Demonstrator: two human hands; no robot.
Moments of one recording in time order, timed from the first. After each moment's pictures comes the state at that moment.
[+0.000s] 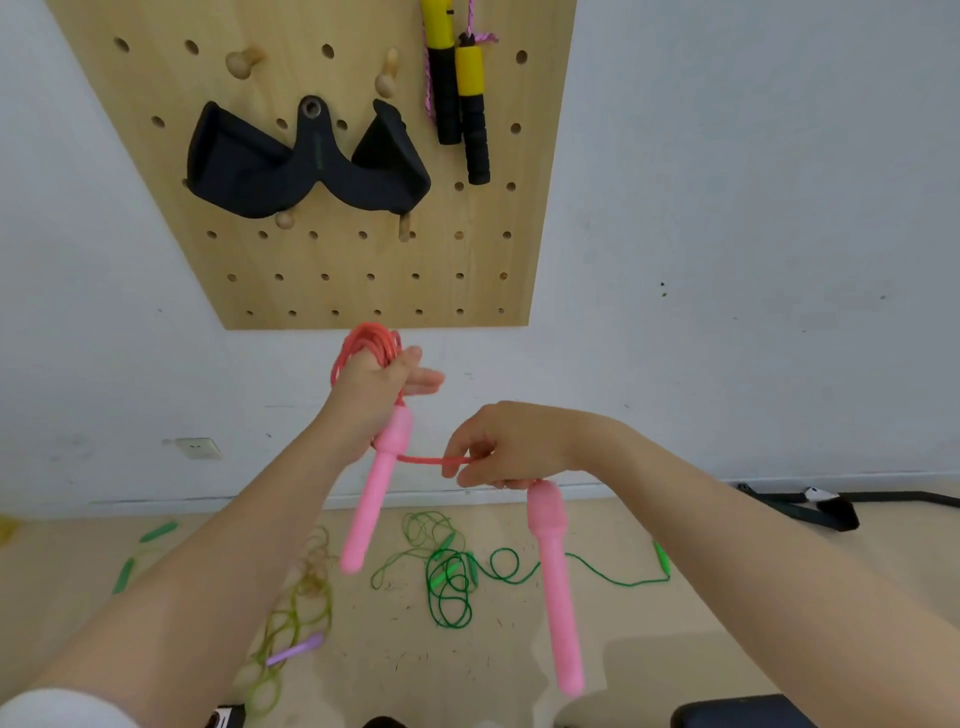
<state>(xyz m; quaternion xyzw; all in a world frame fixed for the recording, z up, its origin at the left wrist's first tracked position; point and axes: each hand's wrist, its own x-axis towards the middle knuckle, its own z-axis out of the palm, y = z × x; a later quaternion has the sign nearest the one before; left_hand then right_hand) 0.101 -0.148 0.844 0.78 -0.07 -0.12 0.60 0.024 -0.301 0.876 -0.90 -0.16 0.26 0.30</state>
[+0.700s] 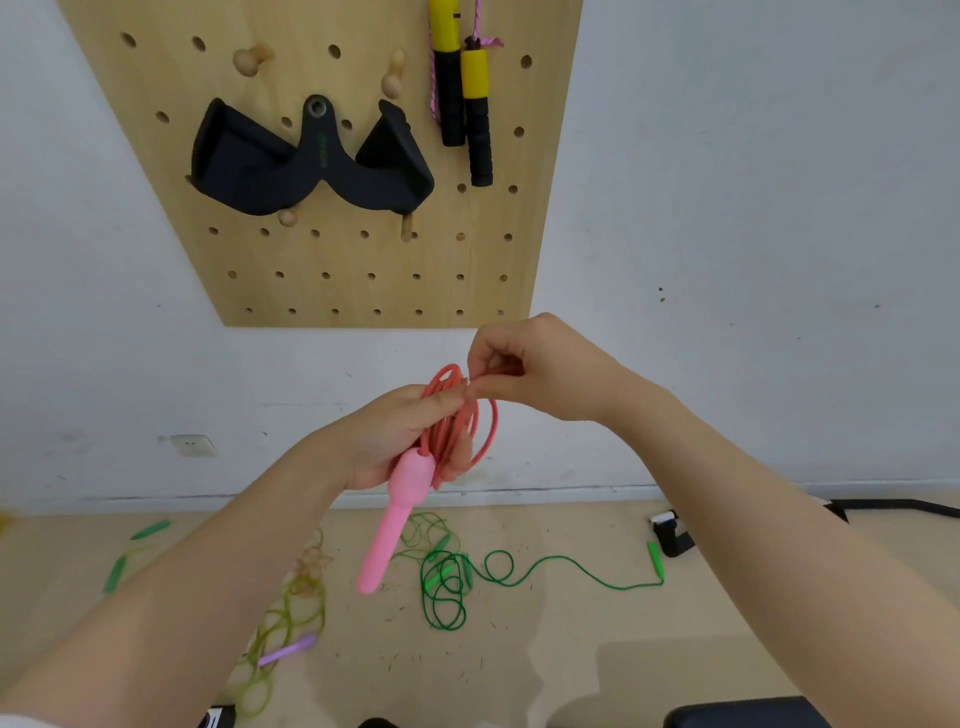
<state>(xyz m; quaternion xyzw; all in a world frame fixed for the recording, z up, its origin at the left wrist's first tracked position) 0.068 -0.143 0.853 0.62 -0.21 -0.40 0.64 0.031 -0.321 0.907 -0.93 -0.18 -0.03 0.32</state>
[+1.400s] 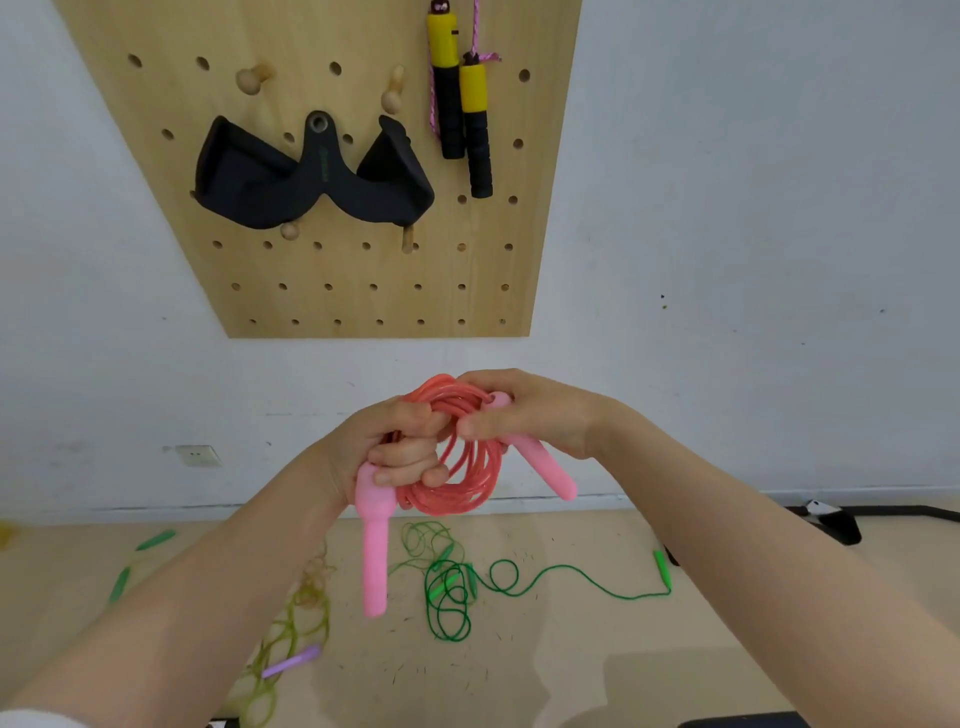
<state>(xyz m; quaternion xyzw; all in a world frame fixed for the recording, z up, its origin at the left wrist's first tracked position) 0.076 -0.128 0.841 0.37 -0.30 -0.51 0.72 0.032 -0.314 0.886 -0.81 -0.10 0.21 0.54</state>
